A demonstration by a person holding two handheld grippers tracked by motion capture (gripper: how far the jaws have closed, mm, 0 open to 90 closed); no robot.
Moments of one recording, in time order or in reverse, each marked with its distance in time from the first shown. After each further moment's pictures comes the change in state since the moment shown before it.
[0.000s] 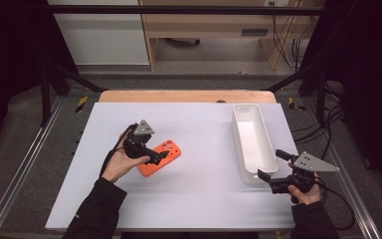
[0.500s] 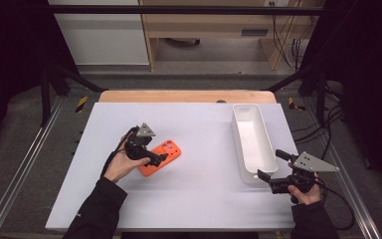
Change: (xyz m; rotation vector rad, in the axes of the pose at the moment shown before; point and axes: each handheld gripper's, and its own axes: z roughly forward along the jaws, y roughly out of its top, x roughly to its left) left arm 0.005 -0.012 0.015 0.057 0.007 -0.015; right arm 0.000 0.000 0.000 0.000 0.004 -0.001
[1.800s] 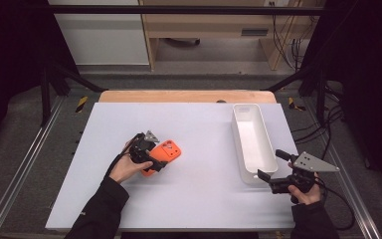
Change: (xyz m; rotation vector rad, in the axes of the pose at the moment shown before) left arm 0.005 -0.021 0.035 0.157 -0.014 -0.011; right arm 0.000 0.000 0.000 0.000 -0.001 0.001
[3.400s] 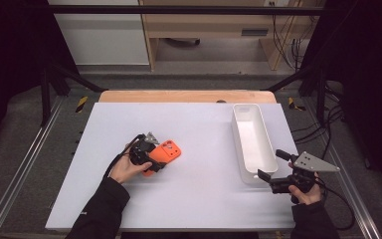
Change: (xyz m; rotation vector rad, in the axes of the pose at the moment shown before) left arm 0.004 -0.003 0.003 0.026 -0.049 0.036; right arm 0.000 0.000 0.000 0.001 -0.004 0.002
